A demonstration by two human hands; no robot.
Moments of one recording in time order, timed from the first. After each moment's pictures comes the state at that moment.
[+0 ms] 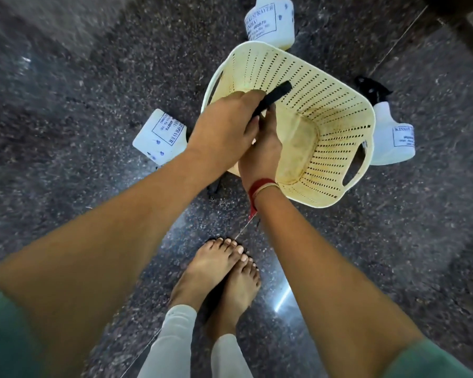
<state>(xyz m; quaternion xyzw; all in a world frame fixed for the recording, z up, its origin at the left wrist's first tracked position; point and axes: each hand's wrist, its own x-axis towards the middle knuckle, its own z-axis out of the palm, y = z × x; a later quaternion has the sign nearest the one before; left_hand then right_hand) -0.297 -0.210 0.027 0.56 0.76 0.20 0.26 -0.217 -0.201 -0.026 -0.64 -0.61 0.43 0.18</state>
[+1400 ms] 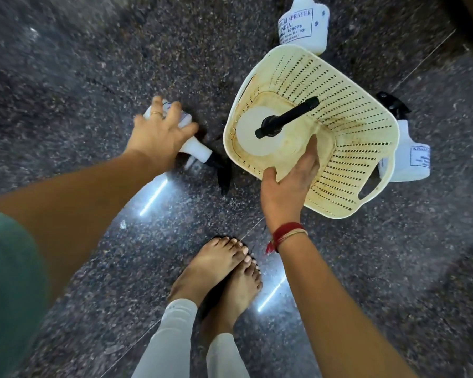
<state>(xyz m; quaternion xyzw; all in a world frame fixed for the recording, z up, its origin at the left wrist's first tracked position) -0.299 -0.331 -0.100 0.67 0.58 -0.34 0.33 -0.190 -0.240 -0.005 -0.67 -0.60 0.40 0.18</state>
